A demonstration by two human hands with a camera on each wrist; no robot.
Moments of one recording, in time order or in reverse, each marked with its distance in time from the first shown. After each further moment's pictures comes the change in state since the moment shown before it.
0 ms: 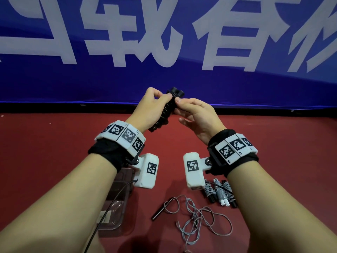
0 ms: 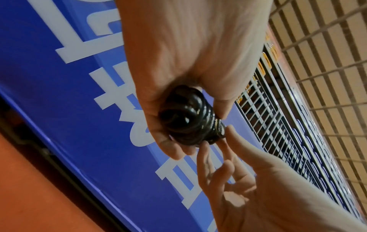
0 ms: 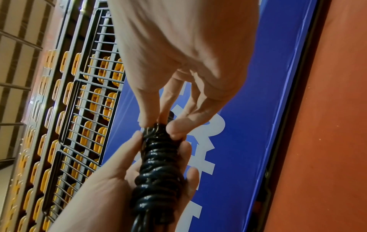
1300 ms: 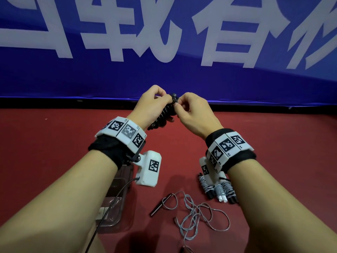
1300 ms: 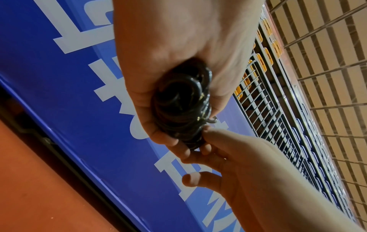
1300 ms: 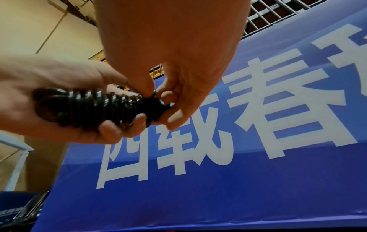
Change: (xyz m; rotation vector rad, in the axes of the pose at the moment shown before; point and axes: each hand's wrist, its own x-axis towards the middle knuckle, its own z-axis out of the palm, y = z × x) left_hand -0.004 0.001 0.007 -0.104 -0.047 -0.044; right_hand 0.006 0.008 -0.005 -1.024 0.024 -0.419
